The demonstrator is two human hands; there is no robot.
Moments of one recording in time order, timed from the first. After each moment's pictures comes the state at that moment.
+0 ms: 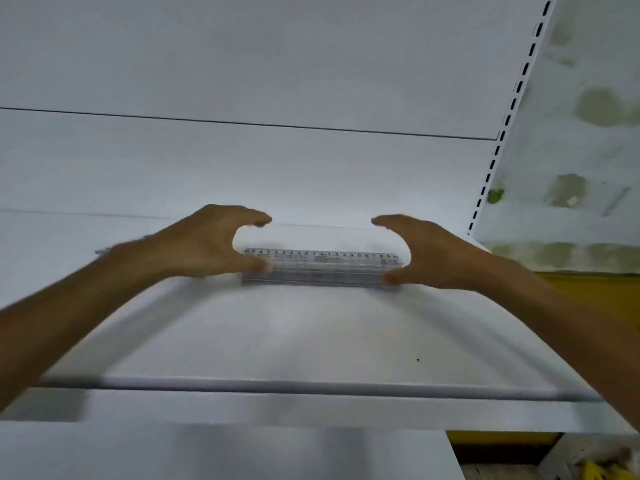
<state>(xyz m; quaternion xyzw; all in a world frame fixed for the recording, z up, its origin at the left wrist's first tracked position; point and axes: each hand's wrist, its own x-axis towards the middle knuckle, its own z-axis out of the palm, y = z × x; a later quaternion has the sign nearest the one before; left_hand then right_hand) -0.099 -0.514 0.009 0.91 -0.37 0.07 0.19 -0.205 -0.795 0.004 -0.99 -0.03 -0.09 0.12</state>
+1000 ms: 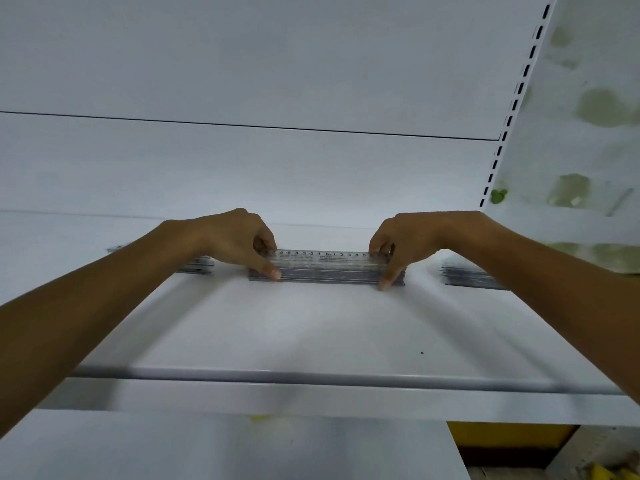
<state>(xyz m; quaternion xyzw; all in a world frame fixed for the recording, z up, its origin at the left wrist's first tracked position) -0.062 -0.536 0.007 0.92 -0.39 -0.06 0.10 -0.161 -0.791 0.027 -0.99 -0.02 0.12 0.03</state>
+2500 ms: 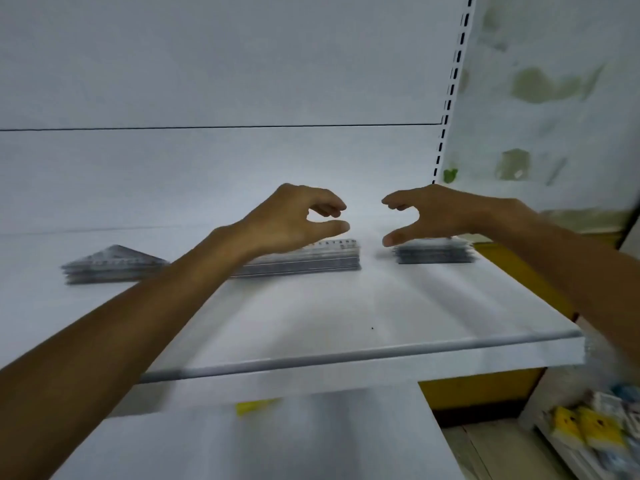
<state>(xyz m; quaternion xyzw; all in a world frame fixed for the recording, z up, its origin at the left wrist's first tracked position) -0.139 -0.627 0.026 0.81 -0.50 0.06 0.30 -0.225 -0.859 0.034 -0.99 0.07 -0.03 0.12</state>
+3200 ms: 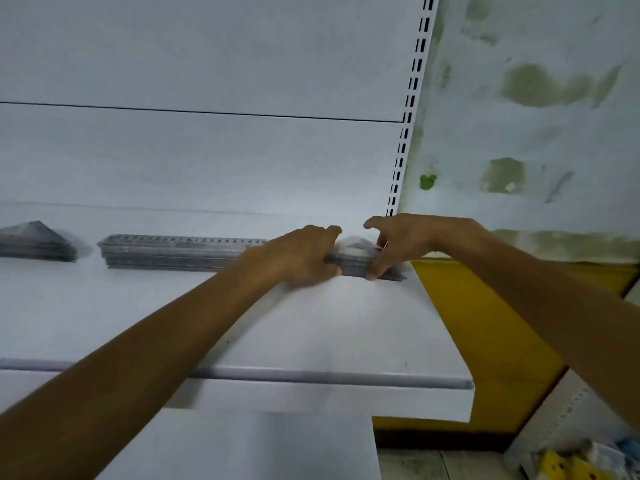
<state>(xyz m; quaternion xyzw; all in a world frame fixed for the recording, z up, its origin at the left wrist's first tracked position) -0.181 -0.777 -0.019 0.91 -0.41 0.01 0.08 -0.221 -0.957 0.010 -0.99 0.04 0.09 0.06</state>
